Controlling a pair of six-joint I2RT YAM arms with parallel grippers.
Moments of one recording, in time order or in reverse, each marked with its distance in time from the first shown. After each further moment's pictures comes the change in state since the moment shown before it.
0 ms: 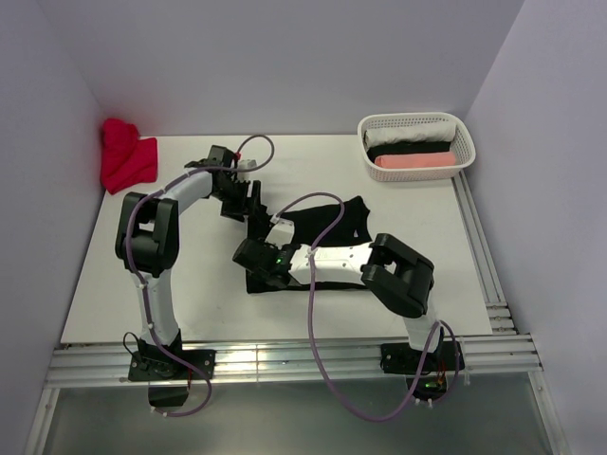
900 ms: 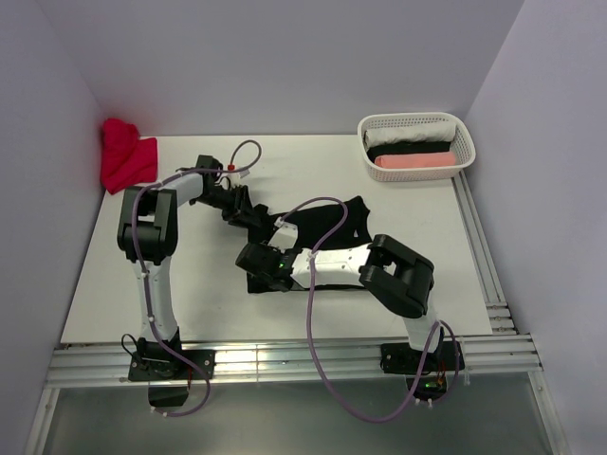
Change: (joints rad) left arm 0.108 0.129 0.006 -0.007 0.460 0.001; right arm -0.001 0.002 -0.061 0.064 0.019 0.037
